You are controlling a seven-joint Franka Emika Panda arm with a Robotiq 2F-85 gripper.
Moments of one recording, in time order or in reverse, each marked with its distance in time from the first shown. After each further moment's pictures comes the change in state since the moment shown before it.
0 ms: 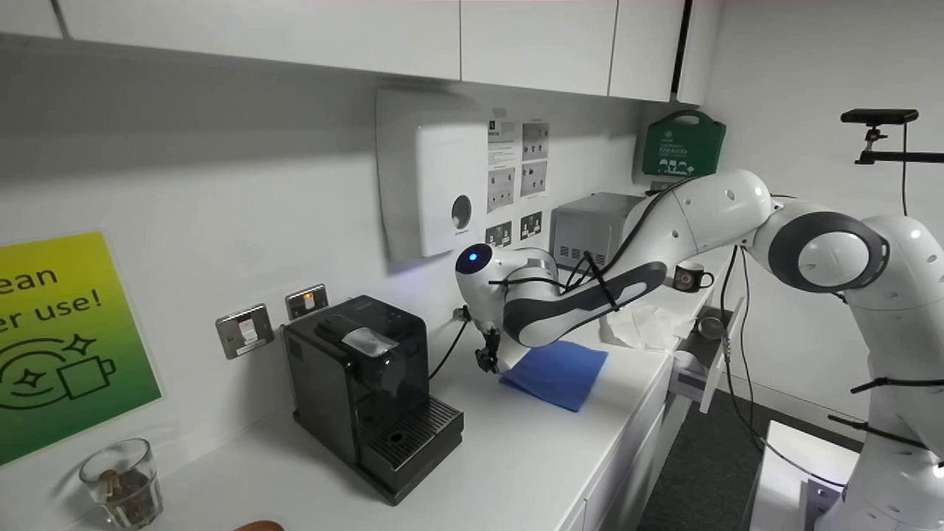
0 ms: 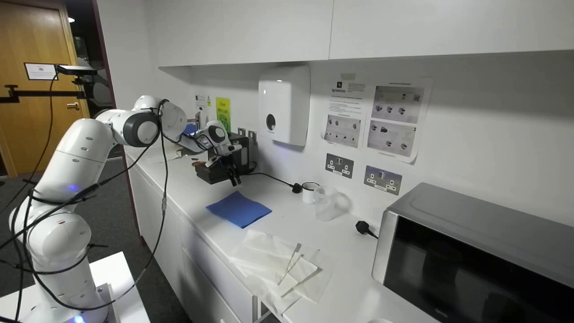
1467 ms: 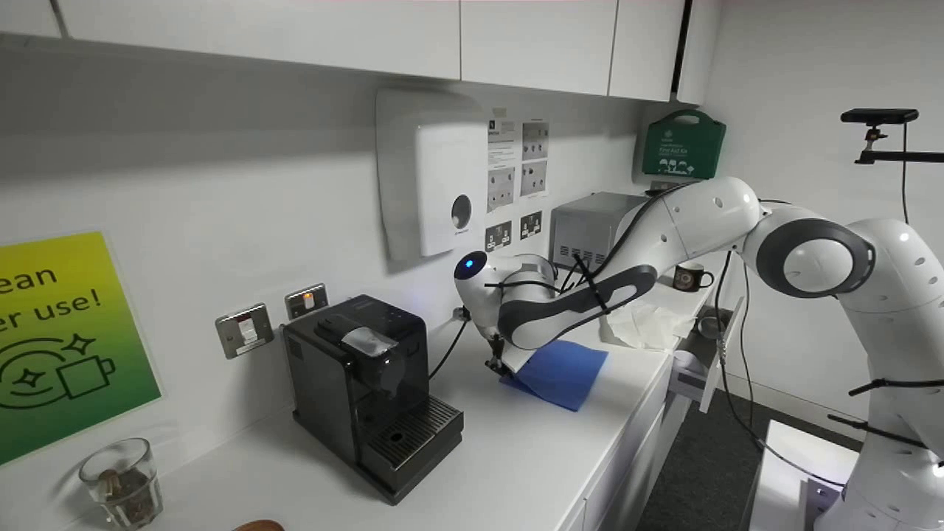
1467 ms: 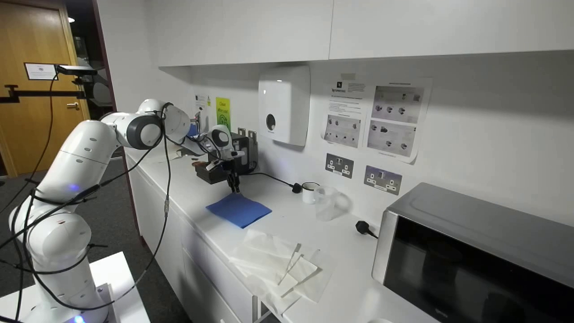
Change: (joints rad) arm 0.001 0.040 -0.027 0.022 0.078 -0.066 -0.075
